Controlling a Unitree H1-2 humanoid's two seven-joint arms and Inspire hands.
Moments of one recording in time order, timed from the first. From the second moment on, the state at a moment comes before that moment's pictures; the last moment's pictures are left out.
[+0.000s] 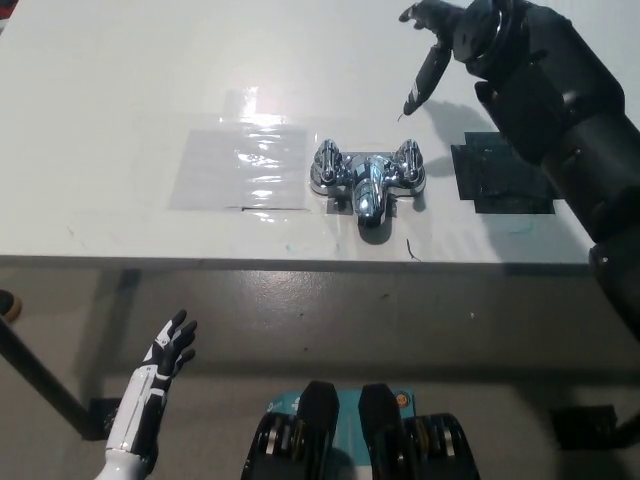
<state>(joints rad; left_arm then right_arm) 0.06 0.11 0.00 -0.03 0.03 -0.14 -0.06 -1.41 -0.18 0.51 1.11 -0.47 0.41 0.41</state>
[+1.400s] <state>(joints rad) 0.05 0.11 0.00 -0.04 0.05 -0.15 -0.06 -1.41 -0.10 0.47 1.30 -0.45 0.35 0.35</state>
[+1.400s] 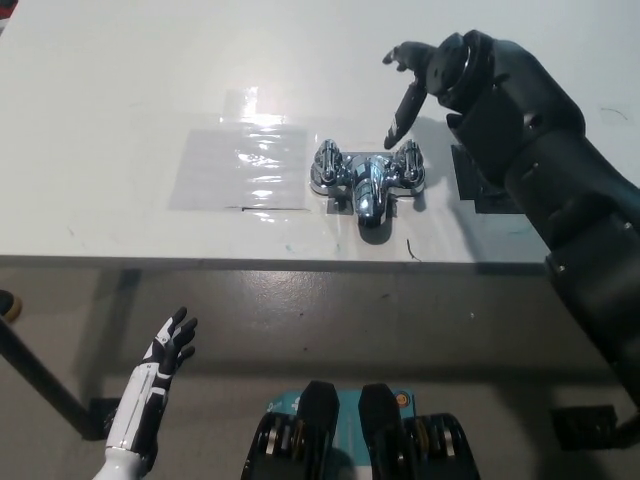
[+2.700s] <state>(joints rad) 0.04 0.11 0.00 -0.04 0.05 -0.15 -0.06 -1.37 -0.09 0.56 1.35 -0.50 0.32 0.34</state>
